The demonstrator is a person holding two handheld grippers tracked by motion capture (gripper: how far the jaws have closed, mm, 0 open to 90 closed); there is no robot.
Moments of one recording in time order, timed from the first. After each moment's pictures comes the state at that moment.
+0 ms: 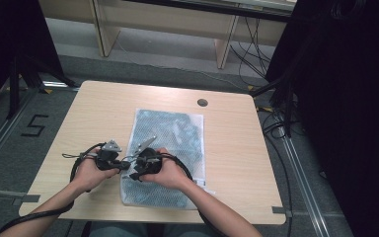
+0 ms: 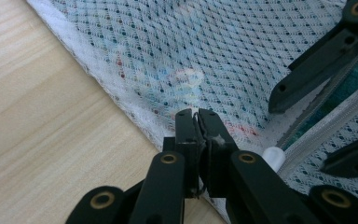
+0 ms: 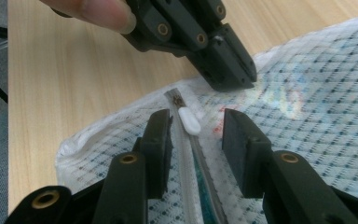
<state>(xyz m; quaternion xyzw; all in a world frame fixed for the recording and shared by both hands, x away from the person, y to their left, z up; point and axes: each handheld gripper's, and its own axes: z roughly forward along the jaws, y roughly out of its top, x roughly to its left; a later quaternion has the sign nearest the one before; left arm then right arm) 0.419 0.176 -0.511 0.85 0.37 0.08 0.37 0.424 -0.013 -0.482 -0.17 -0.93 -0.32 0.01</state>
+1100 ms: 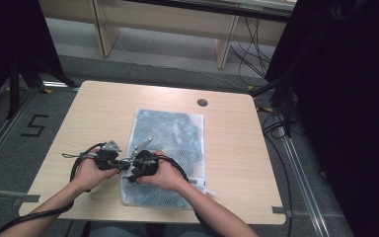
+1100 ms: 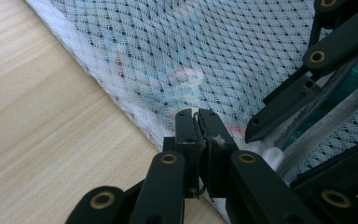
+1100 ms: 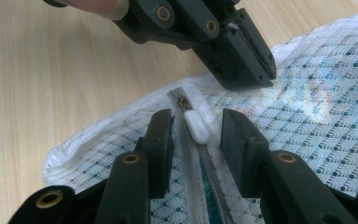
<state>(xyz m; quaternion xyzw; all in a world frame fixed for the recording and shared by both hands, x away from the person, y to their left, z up) 0.420 0.176 -0.511 0.85 0.37 0.07 0.37 0.426 -0.004 -0.497 -0.17 -0.94 -0.30 0.02</state>
